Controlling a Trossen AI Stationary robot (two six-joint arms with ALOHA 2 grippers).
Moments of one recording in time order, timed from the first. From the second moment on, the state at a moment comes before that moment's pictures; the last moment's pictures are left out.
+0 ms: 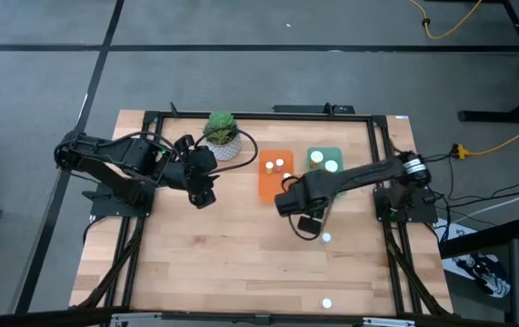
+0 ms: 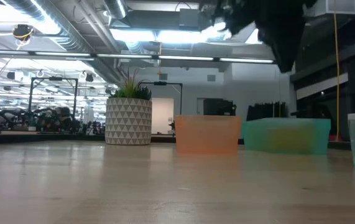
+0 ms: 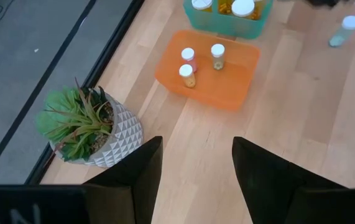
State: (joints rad) left arm -0.26 1.38 1.64 -1.31 -0.57 -0.52; right arm 0.22 1.88 1.67 -1.57 0.11 0.57
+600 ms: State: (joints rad) left arm -0.26 1.38 1.64 -1.25 -0.58 -0.64; right arm 0.49 1.31 1.21 -1.51 0.14 0.99
